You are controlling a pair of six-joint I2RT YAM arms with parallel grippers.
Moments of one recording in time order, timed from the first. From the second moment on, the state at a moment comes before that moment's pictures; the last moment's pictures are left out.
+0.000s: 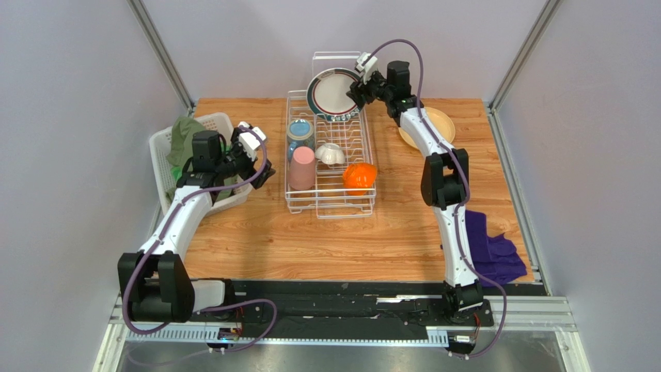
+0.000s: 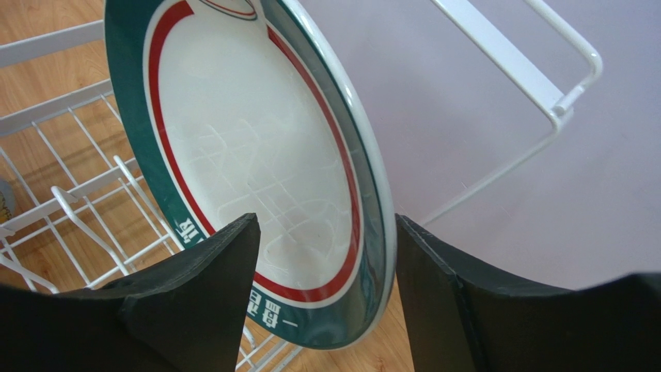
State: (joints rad) left arm -0.02 1.26 0.91 -0.19 0.65 0.57; right arm 0.26 2.52 2.35 -0.05 -0.54 -0.41
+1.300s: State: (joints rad) left arm -0.02 1.26 0.91 -0.18 0.65 0.59; right arm 0.29 2.46 2.32 -0.02 -0.57 -0.43
